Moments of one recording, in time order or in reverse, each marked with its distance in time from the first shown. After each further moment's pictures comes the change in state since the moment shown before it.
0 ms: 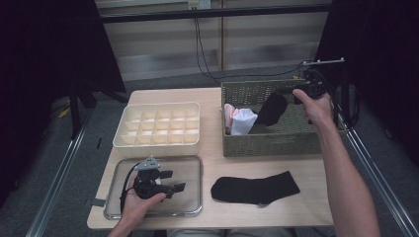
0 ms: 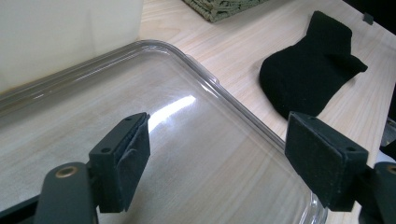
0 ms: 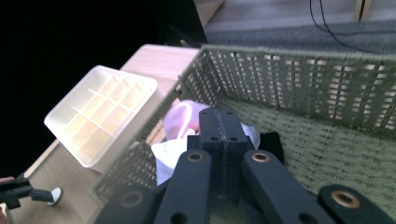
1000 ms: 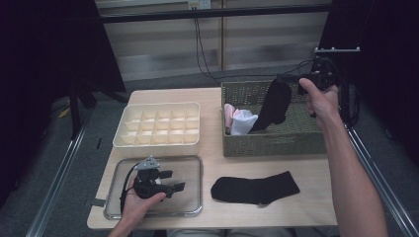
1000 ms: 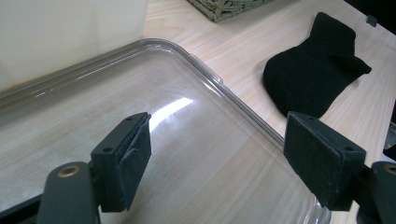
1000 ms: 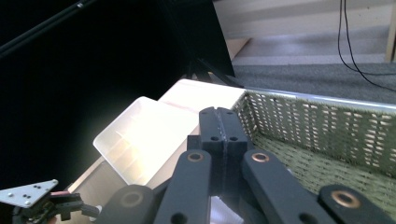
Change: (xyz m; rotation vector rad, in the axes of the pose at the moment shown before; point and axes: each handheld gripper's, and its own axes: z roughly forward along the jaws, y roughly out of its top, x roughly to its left) left arm 0.002 -0.001 0.000 -0.005 0.005 -0.012; right arm 0.031 0.021 -0.033 -0.133 0.116 -0.033
